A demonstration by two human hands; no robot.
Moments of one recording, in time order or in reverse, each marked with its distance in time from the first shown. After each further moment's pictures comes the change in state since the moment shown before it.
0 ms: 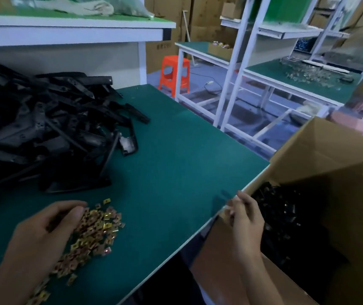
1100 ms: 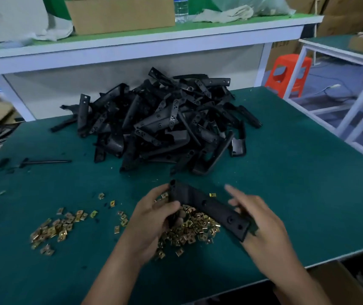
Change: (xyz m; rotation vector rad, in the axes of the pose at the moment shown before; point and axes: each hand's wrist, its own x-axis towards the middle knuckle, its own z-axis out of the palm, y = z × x) left_hand -0.034 0.020 -0.025 -0.947 0.085 -0.363; right_hand -0.092 -0.021 0.124 -0.270 -1.139 -0.564
